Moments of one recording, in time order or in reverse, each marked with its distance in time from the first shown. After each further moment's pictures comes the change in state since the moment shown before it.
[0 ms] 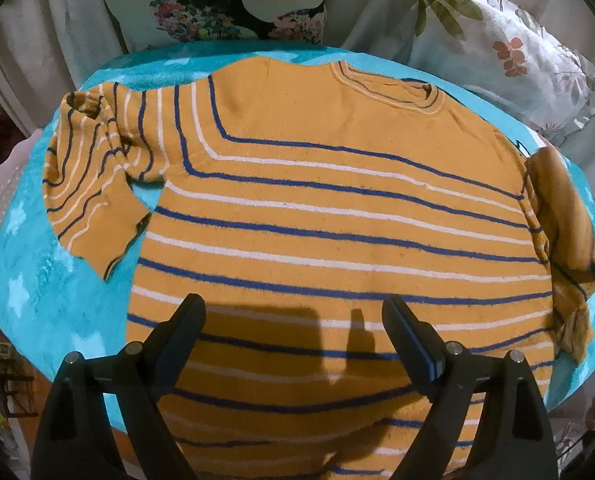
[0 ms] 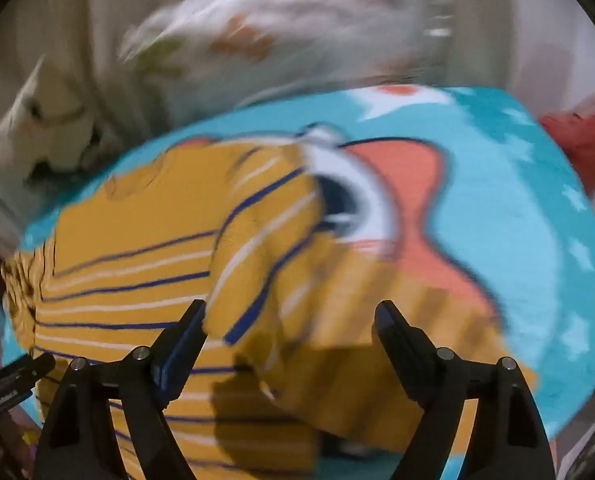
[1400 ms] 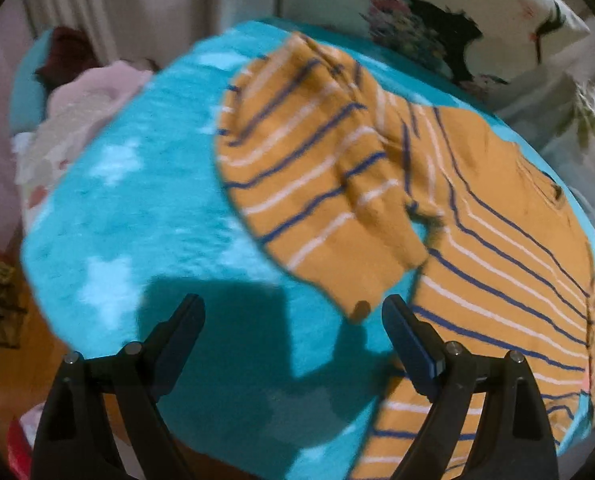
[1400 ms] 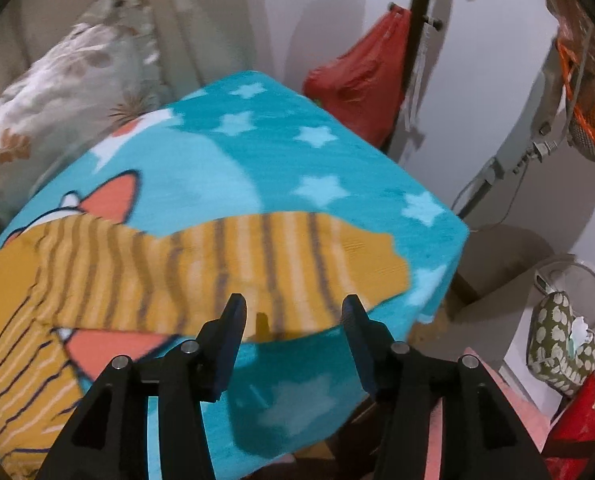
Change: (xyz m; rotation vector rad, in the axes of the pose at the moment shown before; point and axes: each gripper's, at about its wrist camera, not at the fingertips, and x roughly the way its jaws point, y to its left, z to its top) left arm 0.034 0.174 0.006 -0.274 -0.025 0.071; right arm -0.070 -0.103 -0.016 0.299 -0.007 -0.443
